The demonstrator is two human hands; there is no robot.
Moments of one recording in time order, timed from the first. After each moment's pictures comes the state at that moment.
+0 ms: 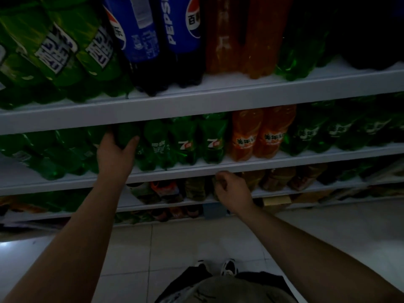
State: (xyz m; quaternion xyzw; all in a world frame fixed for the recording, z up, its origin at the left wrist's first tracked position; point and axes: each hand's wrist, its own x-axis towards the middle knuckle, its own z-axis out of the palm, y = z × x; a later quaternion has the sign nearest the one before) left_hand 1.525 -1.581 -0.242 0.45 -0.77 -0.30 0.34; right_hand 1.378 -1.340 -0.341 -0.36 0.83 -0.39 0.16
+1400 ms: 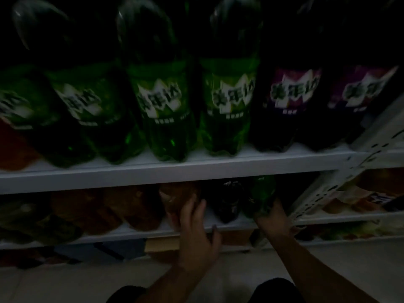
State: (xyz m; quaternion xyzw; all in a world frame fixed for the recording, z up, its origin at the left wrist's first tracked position) left_hand 1.075 -1.069 -0.598 0.26 -0.84 -0.33 0.35; right_hand 0.899 -0.949 -0.617 -0.12 0.87 -0.44 0.17
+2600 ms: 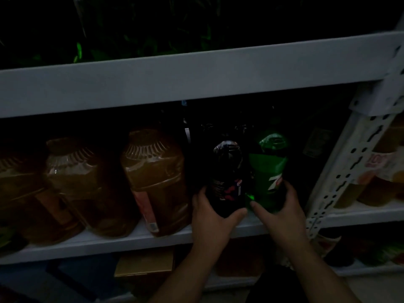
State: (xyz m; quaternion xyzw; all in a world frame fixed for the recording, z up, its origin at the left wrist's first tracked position) left_hand 0.986 -1.070 -0.736 0.33 -0.78 -0.45 0.29; right_hand 0.875 -0.943 -0.740 -0.21 0.81 -0.54 -0.04
